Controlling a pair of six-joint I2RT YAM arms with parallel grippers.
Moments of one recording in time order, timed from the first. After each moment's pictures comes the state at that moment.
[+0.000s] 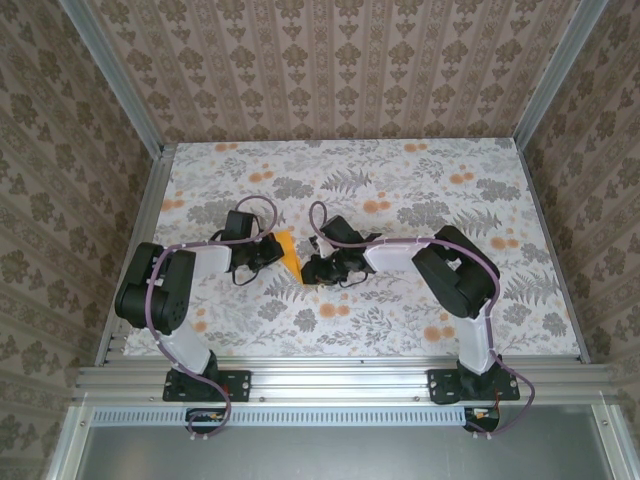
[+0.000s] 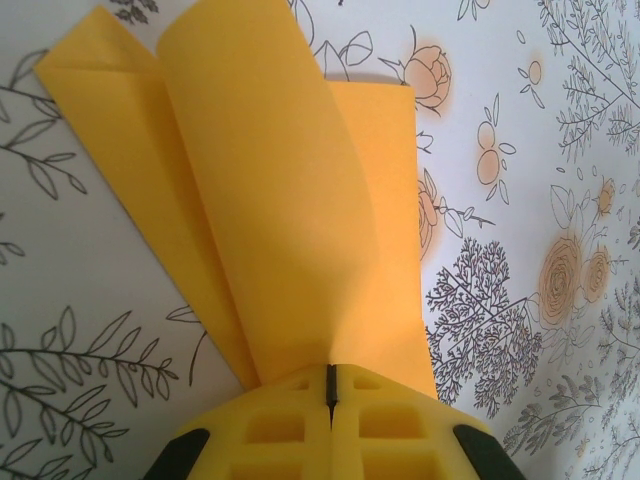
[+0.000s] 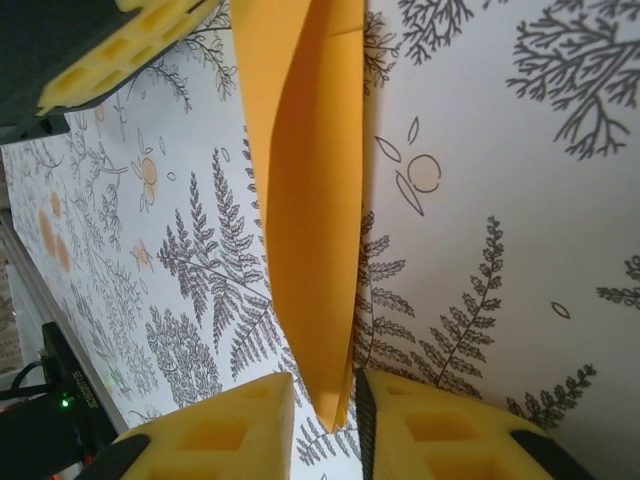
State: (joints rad) left arm -0.31 1.70 0.73 0.02 0.41 -0.67; right arm 0.72 1.99 1.15 -0.12 -0.52 0.67
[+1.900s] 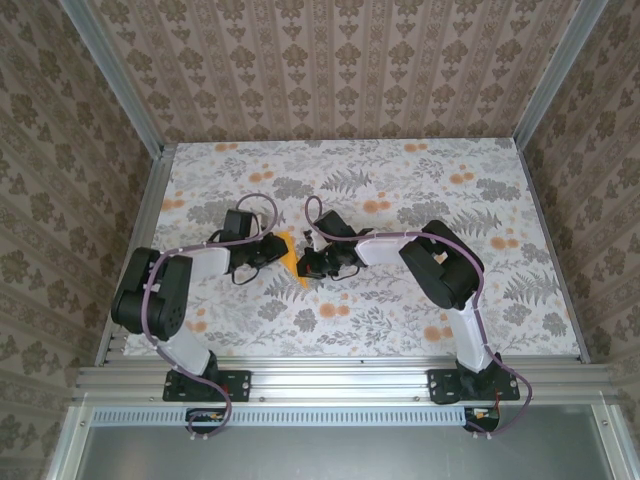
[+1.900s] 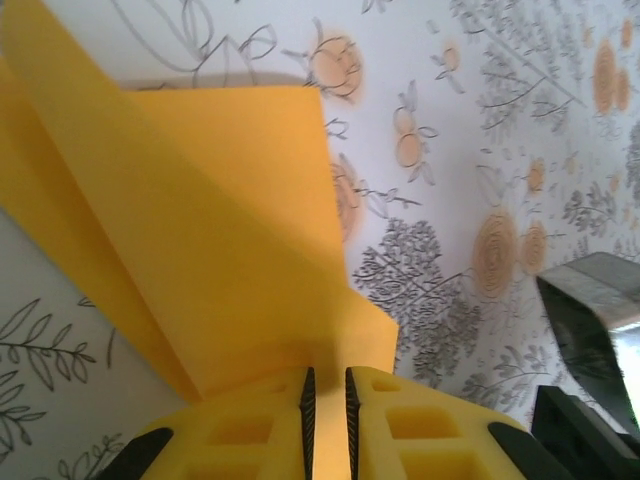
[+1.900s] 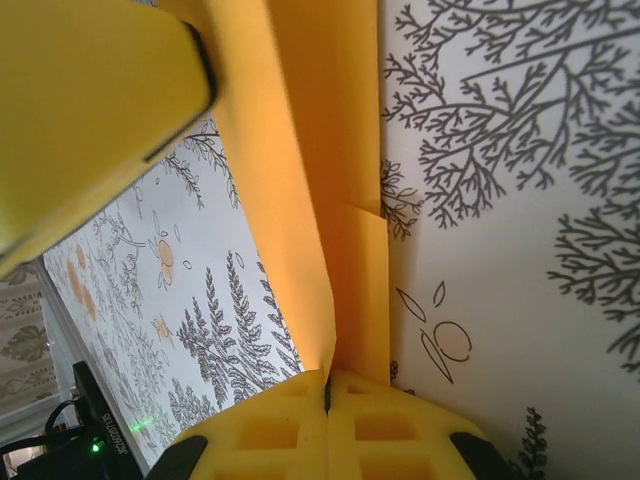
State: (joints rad) left arm -0.31 1.66 0.72 0.05 0.47 -0.66; right arm 0.70 2.11 1.25 -0.08 -0.56 0.74
